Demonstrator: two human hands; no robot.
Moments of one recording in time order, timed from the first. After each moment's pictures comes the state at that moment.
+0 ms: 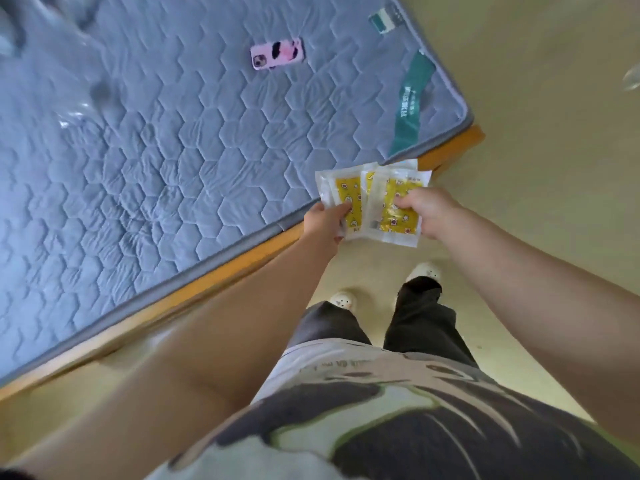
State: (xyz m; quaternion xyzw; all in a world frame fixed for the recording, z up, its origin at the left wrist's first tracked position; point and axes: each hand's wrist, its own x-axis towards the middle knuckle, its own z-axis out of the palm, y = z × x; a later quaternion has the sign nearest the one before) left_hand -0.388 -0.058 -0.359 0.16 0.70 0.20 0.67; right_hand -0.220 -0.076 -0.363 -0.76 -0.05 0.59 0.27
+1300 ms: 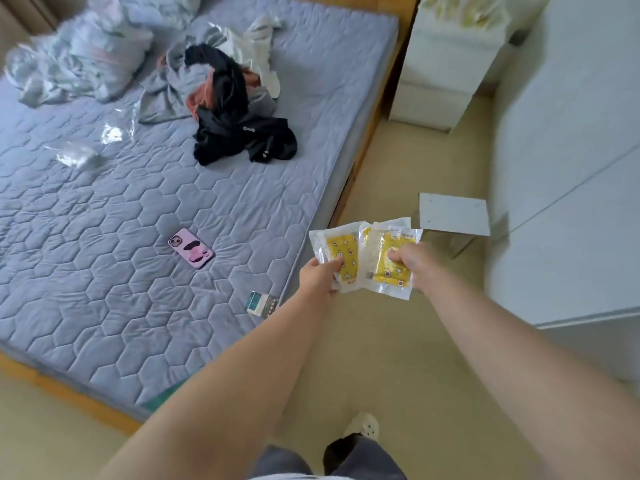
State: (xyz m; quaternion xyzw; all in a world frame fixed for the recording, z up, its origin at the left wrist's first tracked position) left_hand 0.126 0.539 -0.284 -0.07 0.64 0.55 0.54; right_hand 0.252 0.652 -0.261 -0.69 -0.42 0.59 0.10
